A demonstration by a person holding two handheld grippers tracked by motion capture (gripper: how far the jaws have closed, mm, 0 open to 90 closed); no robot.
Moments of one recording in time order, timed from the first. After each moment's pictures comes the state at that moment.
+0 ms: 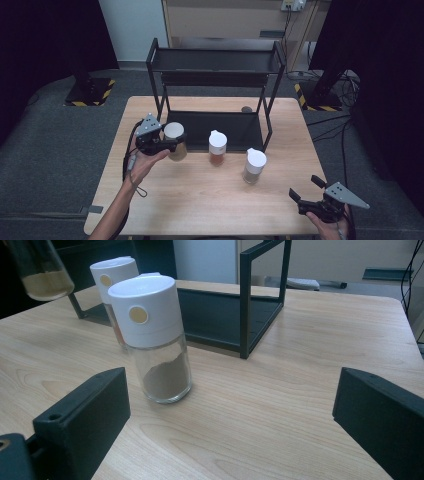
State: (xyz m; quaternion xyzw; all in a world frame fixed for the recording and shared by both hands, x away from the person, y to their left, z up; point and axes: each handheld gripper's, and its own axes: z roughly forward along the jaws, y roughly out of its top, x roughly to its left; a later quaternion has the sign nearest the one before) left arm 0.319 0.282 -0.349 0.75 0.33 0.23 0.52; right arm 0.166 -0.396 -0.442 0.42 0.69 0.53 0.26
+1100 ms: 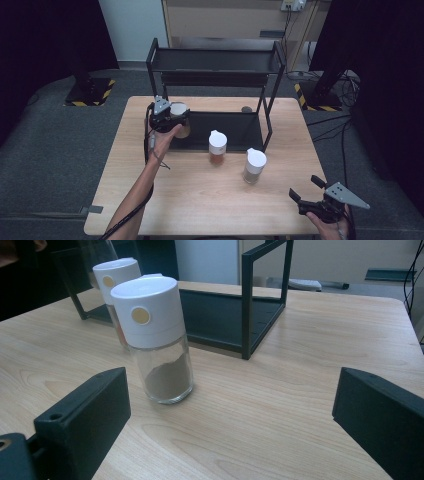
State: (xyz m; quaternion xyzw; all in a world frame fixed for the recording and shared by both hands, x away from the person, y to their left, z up) left arm 0.374 0.234 -0.383 0.69 0.42 0.30 0.51; right arm 0.166 -0.397 -0.443 0.42 0.69 0.53 0.26
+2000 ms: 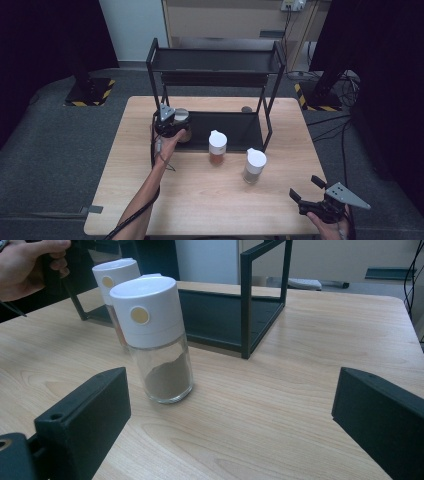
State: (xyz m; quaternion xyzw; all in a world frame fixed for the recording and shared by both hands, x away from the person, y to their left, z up) left arm 0.384 0.226 -0.421 0.68 0.44 0.31 0.50; right arm 0.166 -0.399 -0.444 0.42 0.68 0.54 0.26
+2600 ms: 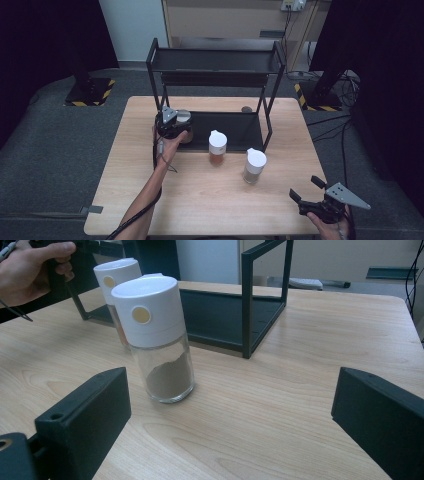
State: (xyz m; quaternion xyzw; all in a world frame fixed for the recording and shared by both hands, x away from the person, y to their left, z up) left arm 0.384 0.223 -0.429 0.68 0.43 0.31 0.50; right arm 0.166 -0.399 -0.443 0.42 0.68 0.54 0.26
